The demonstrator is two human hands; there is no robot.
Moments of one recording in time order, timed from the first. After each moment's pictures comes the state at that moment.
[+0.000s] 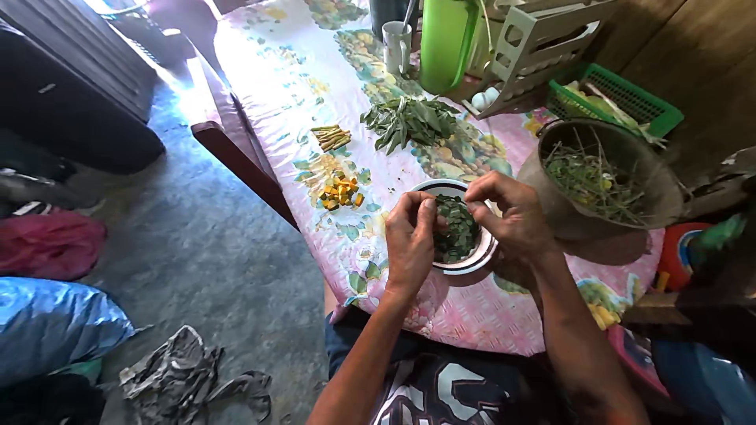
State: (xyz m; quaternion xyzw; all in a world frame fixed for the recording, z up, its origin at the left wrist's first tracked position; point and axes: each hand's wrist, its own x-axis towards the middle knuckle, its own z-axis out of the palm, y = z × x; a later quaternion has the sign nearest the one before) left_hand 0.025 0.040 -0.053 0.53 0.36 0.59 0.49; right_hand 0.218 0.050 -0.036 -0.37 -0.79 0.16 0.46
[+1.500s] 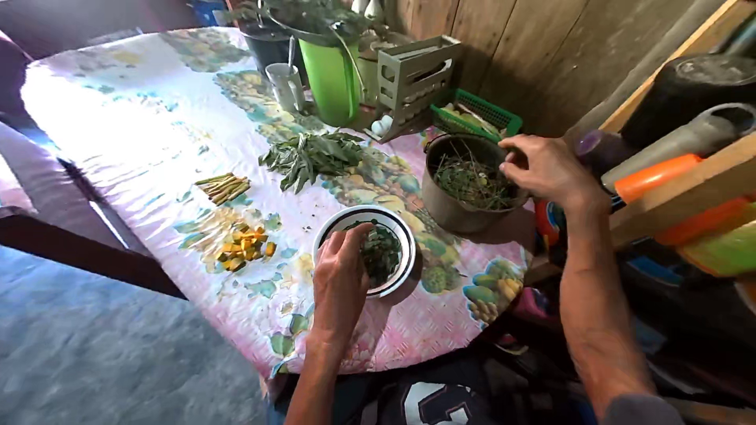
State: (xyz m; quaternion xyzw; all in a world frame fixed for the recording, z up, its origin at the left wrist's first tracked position) left_hand 0.024 0.049 -0.064 0.81 0.39 0.42 0.12; right_hand 0.387 0.000 0.065 -0.74 -0.64 -0.06 0.21
